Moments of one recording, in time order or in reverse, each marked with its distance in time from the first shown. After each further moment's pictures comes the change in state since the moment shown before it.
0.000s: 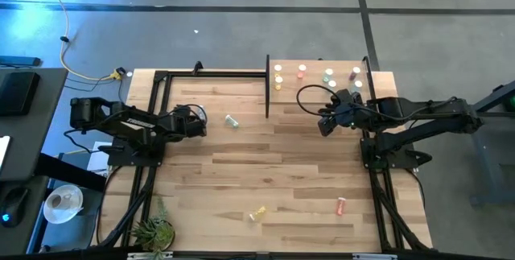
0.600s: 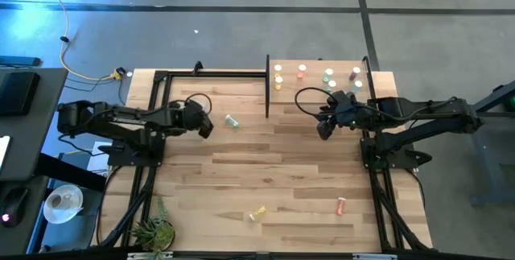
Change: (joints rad) left arm -0.010 -0.164 0.155 -0.091 0.171 0.386; right arm 0.000 0.000 0.000 0.089 -0.088 -0.110
